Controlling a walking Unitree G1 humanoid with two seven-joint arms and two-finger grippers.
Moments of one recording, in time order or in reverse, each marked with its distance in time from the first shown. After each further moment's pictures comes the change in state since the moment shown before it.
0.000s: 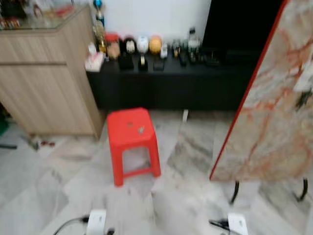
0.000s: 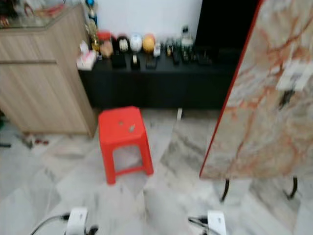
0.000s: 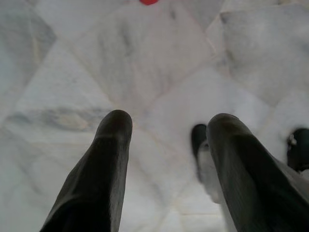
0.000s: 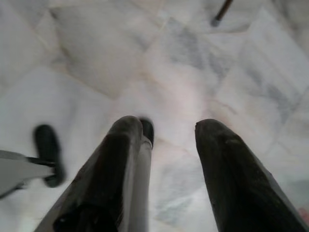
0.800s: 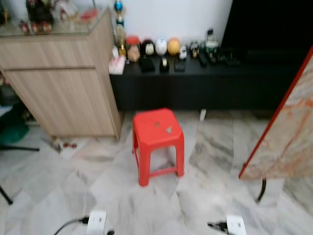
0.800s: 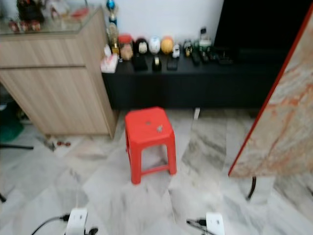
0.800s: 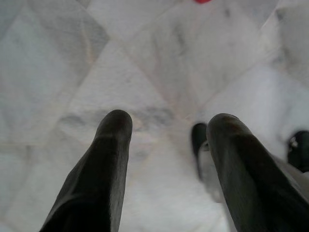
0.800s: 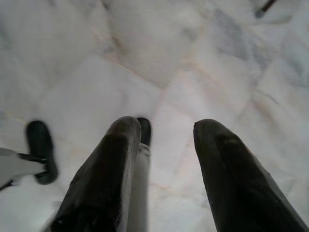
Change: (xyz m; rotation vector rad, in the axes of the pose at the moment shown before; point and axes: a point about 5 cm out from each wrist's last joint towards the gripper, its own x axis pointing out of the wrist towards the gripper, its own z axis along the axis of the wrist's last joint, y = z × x) left arm 0.000 -0.002 0.001 0.008 -0.001 -0.009; right arm 0.000 -0.005 -0.001 -0.007 0.003 -0.012
